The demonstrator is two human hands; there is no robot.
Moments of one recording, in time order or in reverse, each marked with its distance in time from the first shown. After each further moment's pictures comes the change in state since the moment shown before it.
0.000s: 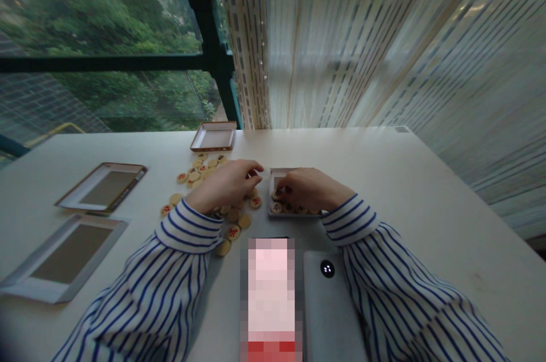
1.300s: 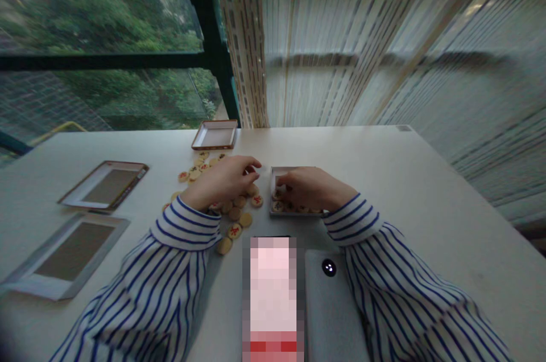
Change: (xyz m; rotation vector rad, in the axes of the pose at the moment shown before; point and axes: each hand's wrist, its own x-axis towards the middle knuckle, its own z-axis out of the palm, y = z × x) left_hand -0.002 -0.002 -0.007 0.039 0.013 -0.017; right_hand -0.001 -0.003 -0.002 -0.029 -0.003 -0.010
